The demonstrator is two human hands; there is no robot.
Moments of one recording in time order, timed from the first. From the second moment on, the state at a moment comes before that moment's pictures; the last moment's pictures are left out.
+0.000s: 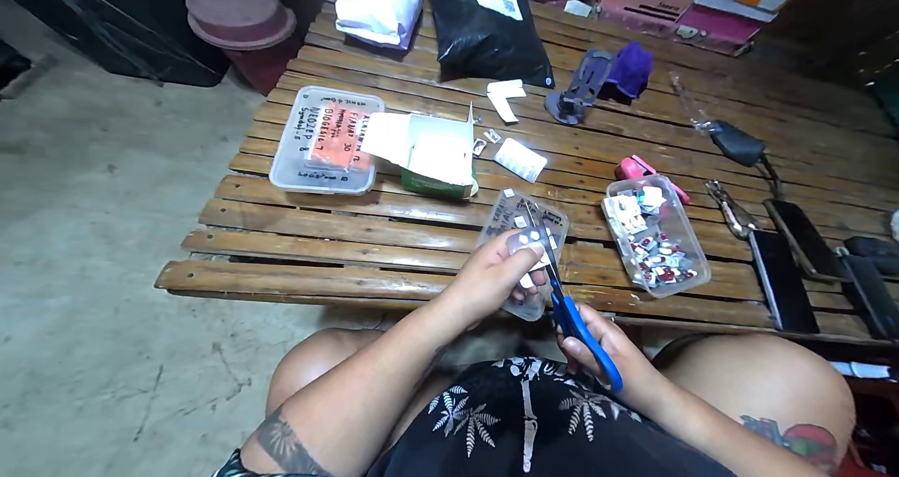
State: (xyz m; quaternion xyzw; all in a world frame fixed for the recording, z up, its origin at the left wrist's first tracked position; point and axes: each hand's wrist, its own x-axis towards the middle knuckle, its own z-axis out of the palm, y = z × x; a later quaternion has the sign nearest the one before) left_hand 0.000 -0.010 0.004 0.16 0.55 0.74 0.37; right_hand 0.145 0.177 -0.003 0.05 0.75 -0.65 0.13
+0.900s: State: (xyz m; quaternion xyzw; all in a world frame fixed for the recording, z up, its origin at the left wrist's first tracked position) left_hand 0.001 -0.009 0.001 0.15 0.54 0.74 0.37; right_hand 0.145 0.174 -0.004 0.07 0.75 -0.65 0.13
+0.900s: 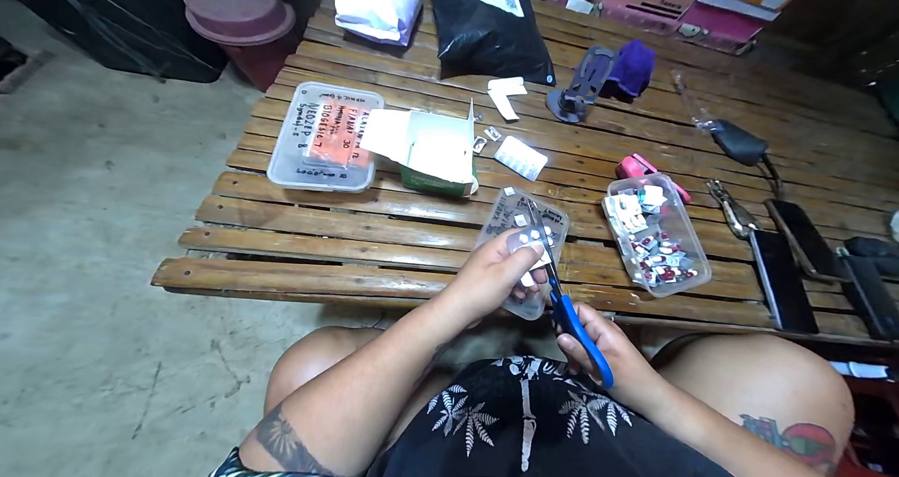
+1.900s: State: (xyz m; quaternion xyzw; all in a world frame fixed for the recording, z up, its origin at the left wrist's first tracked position) left_hand 0.000 -0.008 0.000 0.17 0.56 0.73 0.37; right_hand 0.144 0.176 -0.004 0.08 0.74 -0.65 0.14
